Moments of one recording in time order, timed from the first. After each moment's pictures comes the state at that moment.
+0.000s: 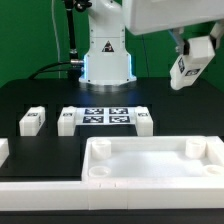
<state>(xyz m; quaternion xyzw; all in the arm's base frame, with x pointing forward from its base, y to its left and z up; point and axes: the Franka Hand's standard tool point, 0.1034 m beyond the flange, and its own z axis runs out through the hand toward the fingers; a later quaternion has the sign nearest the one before) 0.567 0.086 0.178 -0.99 -0.07 0.13 0.06</state>
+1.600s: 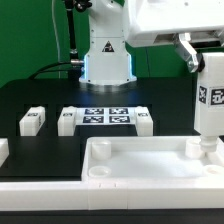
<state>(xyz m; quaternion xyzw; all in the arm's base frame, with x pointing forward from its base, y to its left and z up) 0.640 0.090 0.164 -0.94 -0.08 -0.33 0.04</state>
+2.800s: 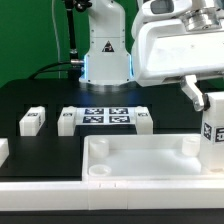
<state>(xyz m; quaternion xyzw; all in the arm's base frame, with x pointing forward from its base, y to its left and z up) 0.635 0.105 0.118 -0.94 -0.08 -0.32 0.04</state>
